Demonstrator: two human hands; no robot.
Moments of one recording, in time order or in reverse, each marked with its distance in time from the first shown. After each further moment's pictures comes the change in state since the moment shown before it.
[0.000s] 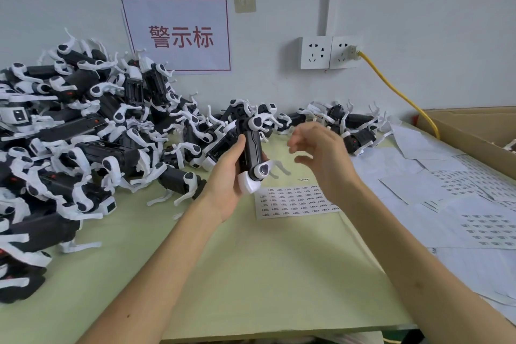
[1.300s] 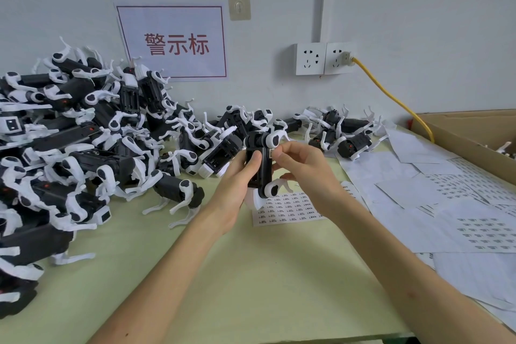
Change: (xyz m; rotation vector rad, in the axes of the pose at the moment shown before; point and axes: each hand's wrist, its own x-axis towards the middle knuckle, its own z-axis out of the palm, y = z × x) left_hand -0.006 -0.008 0.011 0.211 -0.052 0.121; right_hand -0.006 0.015 0.009 -0.279 -0.097 -0.001
